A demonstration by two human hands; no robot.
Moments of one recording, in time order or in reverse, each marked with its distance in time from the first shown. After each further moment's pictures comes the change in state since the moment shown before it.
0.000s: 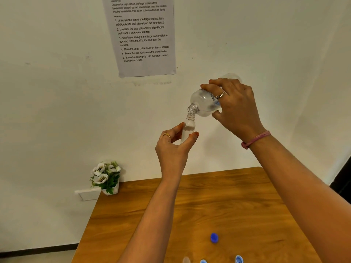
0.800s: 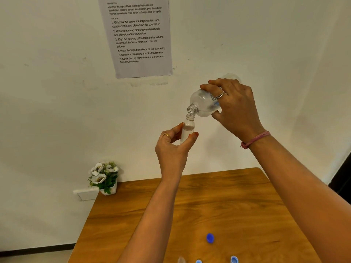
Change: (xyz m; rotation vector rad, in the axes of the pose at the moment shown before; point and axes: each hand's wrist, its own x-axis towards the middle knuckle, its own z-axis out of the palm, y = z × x) left_hand -0.007 0.003 0.012 0.003 0.011 0.003; right_hand -0.004 0.011 -0.006 0.012 -0.010 0.003
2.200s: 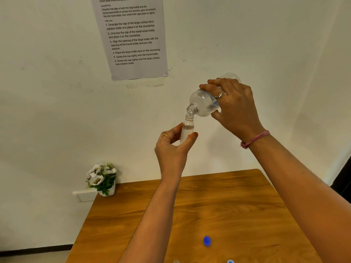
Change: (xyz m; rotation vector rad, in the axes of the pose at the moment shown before) left_hand -0.003 0.002 0.021 0.007 0.005 -0.017; right_hand -0.002 0.022 0.000 0.022 0.026 -0.015
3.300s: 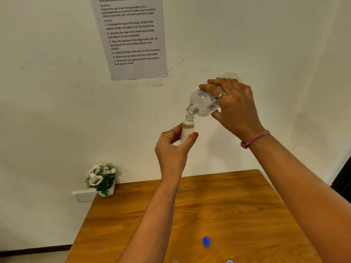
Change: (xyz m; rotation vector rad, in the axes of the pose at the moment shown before) left_hand 0.001 -0.003 0.004 -0.013 -0.005 -0.006; right_hand 0.000 0.002 -0.002 -0.019 -0.008 0.000
